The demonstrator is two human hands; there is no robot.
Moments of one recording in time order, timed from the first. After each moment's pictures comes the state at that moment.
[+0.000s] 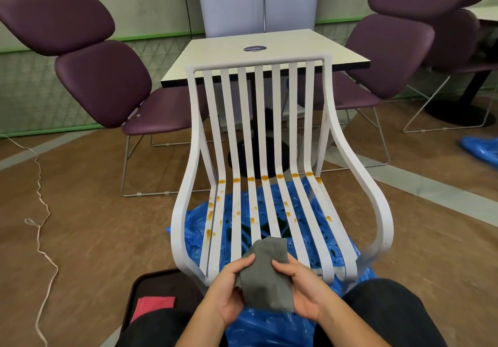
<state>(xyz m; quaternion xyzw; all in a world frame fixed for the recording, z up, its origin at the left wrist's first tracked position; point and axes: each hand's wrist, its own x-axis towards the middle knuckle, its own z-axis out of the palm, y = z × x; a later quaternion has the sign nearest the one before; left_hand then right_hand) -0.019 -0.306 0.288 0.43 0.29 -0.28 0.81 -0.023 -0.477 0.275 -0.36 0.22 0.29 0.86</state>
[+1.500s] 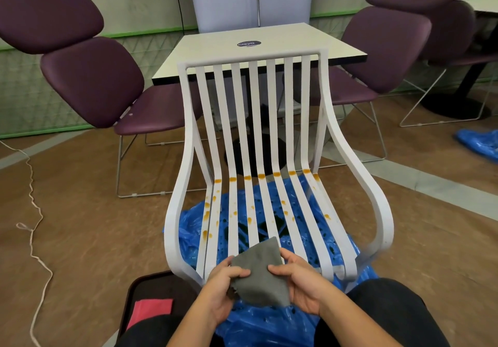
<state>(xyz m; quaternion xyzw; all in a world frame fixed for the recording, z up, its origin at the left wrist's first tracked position) 0.002 -0.293 0.257 0.52 0.27 -0.26 0.77 -0.006 -0.488 0.269 -0.45 0.17 0.31 0.82</state>
